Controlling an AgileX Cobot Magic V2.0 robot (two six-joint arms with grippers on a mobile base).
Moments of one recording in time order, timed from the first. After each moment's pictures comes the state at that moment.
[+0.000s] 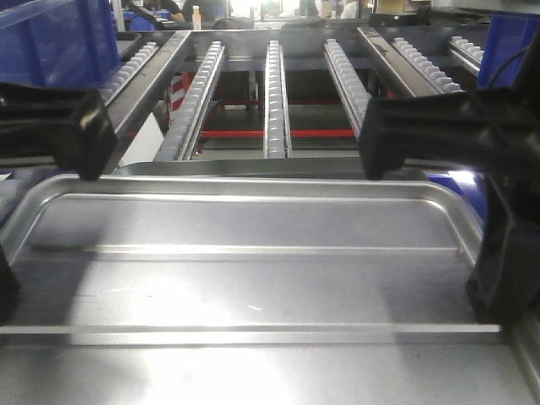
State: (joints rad) left arm -1.16 1.20 -0.84 0.31 1.04 -1.20; right arm 1.00 1.20 -0.80 -0.29 0.95 1.23
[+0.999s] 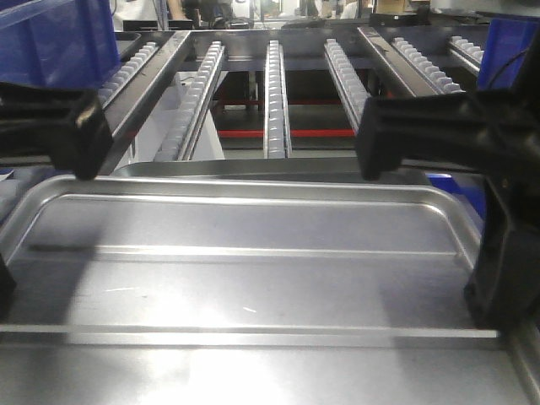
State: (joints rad) left arm -1.16 1.20 -0.84 0.32 1.05 -1.20; right arm 1.00 1.20 -0.80 -0.27 0.95 1.22
